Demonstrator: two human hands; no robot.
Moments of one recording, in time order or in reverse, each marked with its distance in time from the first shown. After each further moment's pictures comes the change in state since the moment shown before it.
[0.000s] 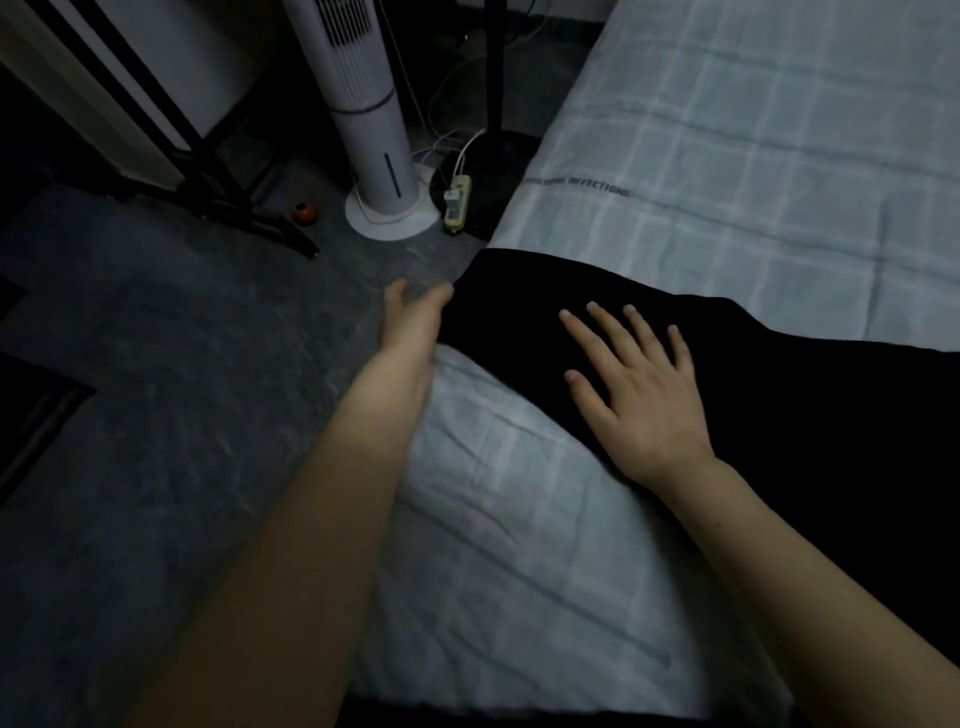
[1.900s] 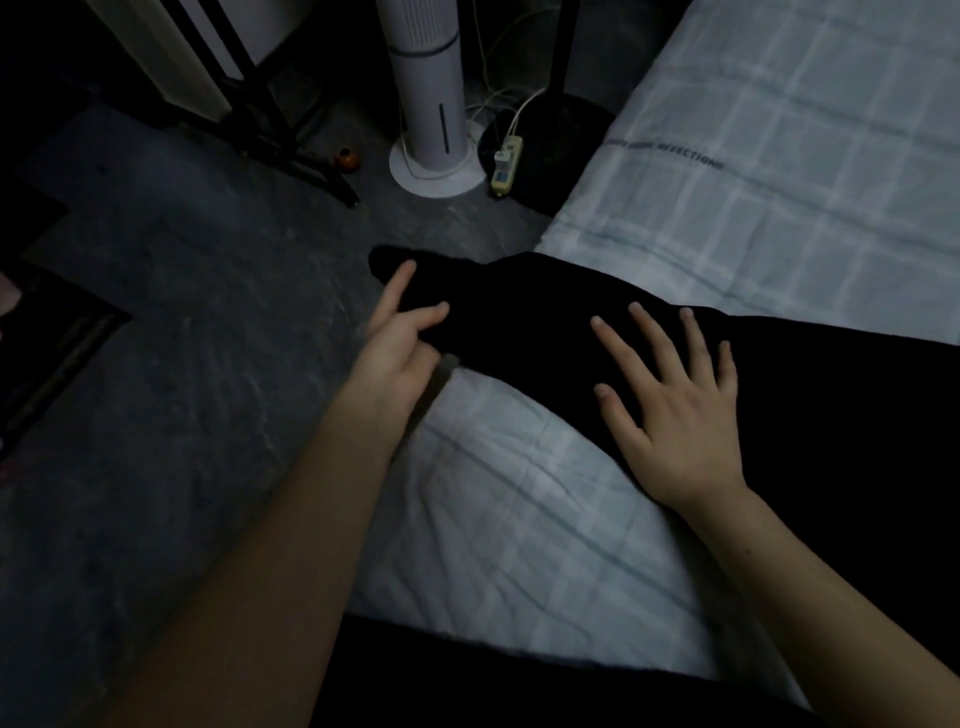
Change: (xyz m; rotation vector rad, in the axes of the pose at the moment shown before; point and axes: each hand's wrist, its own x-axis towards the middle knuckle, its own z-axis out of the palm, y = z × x) left_hand -0.013 -0.036 -0.080 -0.603 -0.178 -0.033; right_hand -0.024 -0.030 0.022 -0.072 0.011 -0.049
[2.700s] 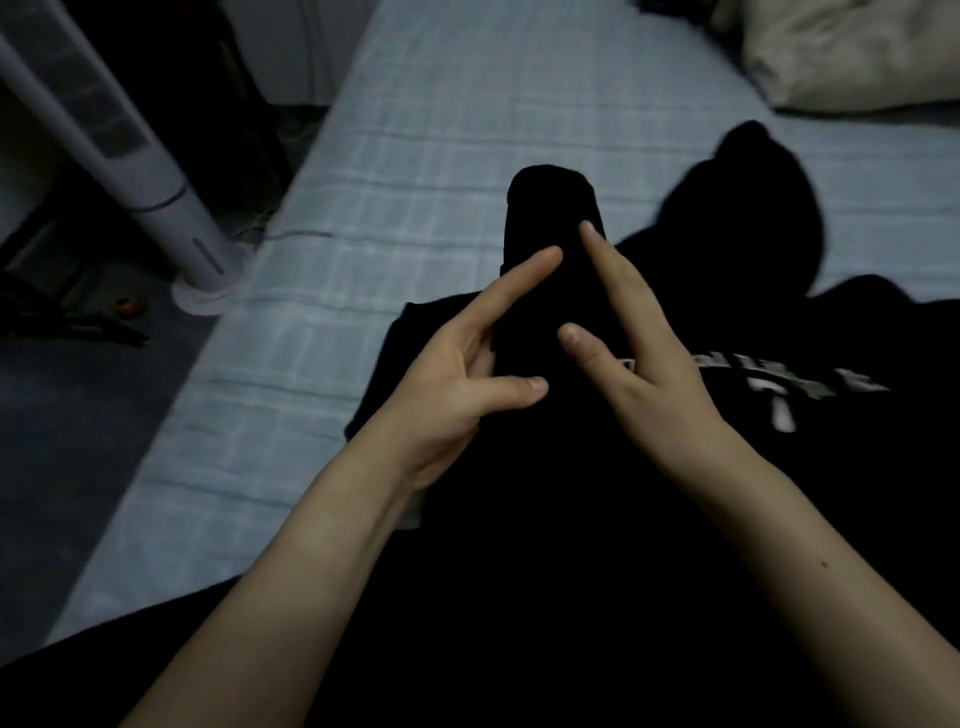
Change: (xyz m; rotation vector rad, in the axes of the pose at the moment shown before) left_hand -0.319 -0.129 0.249 0.561 -1.154 0.166; right_hand -0.229 0.168 -0.215 0.760 0.469 0.090
